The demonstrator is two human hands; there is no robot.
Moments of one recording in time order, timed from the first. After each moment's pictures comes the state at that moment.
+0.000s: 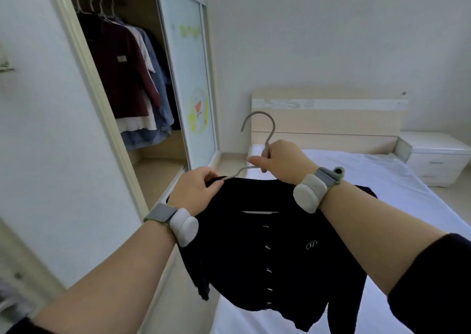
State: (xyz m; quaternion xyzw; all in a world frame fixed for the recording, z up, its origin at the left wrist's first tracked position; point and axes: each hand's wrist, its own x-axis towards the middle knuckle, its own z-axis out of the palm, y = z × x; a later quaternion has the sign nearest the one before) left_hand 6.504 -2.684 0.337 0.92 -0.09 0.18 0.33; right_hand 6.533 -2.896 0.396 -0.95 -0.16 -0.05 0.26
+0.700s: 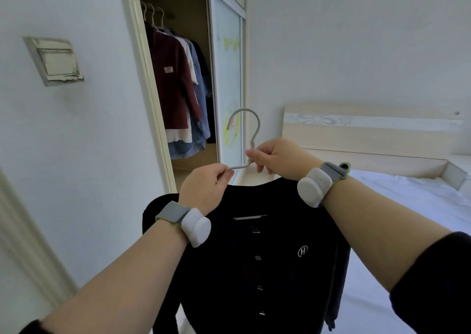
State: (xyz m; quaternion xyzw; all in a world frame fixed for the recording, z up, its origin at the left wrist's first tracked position) left_hand 6.604 -2.487 0.359 0.91 -0.10 0.26 0.30; right_hand 6.637 -2.678 0.423 -0.91 -0.25 -0.04 0.33
